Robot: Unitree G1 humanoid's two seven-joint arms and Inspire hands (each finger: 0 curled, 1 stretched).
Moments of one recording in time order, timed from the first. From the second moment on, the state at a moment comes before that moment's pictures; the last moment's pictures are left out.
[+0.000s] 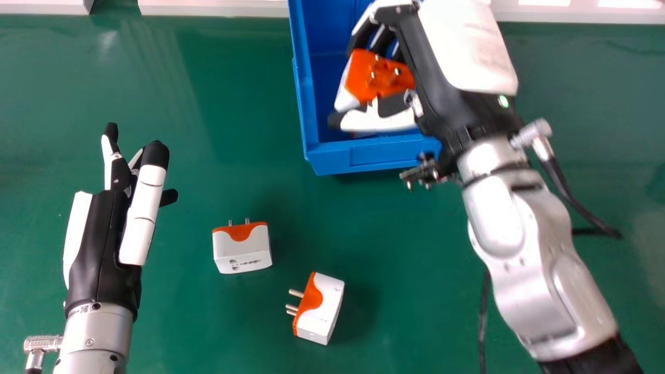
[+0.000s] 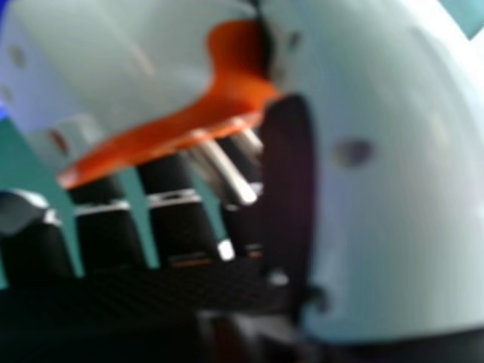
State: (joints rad) left arm 0.26 0.13 0.18 -0.33 0.04 0.08 -0.04; right arm -0.49 -0.16 0.33 -0.01 -0.84 0.18 -0.07
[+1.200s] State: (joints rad) left arm 0.29 0.13 0.18 -0.37 0.03 0.10 -0.04; right arm -0.99 -0.10 0.41 0.88 -0.75 0.11 -0.29
